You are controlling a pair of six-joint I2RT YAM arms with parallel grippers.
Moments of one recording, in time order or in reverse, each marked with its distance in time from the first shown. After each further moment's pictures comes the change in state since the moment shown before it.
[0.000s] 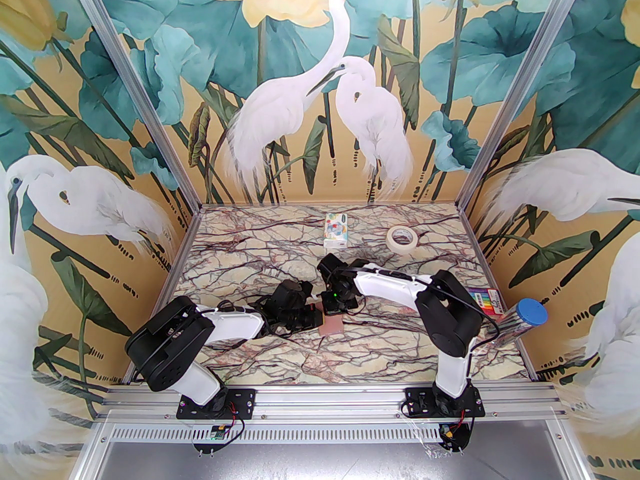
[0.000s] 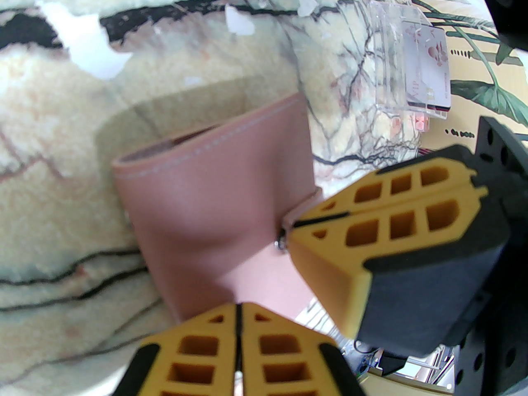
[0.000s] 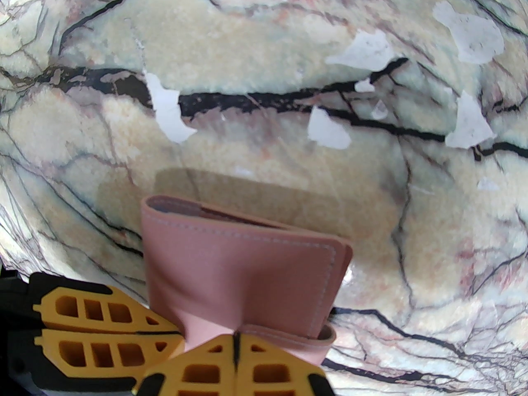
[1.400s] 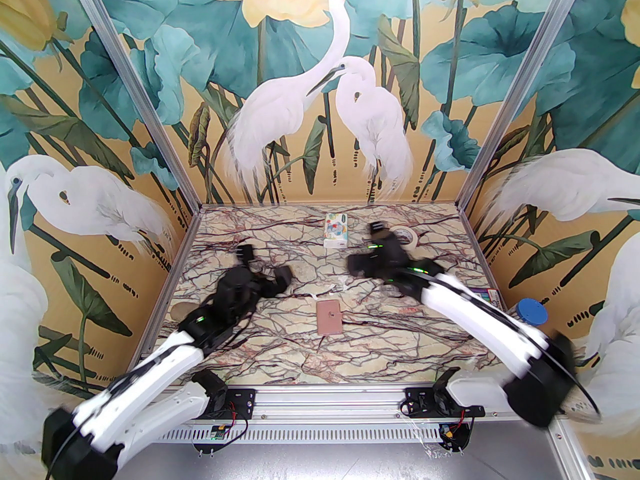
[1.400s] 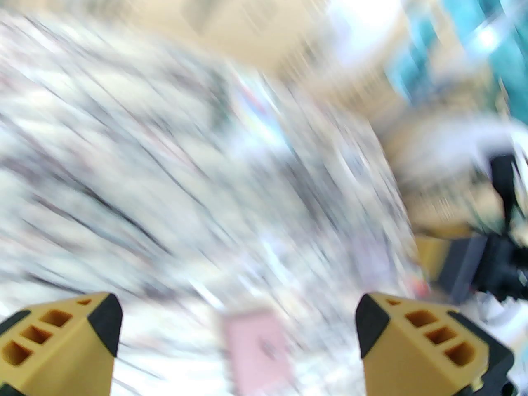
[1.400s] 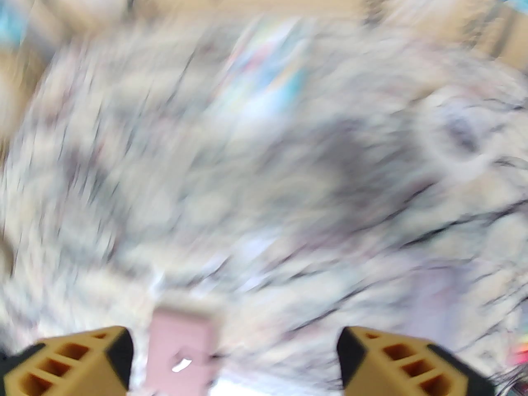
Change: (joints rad) left arm 0.171 -0.759 0.080 -0.395 -0.782 0.275; right arm -0.291 -0.688 -0.267 0.279 0.433 -0.127
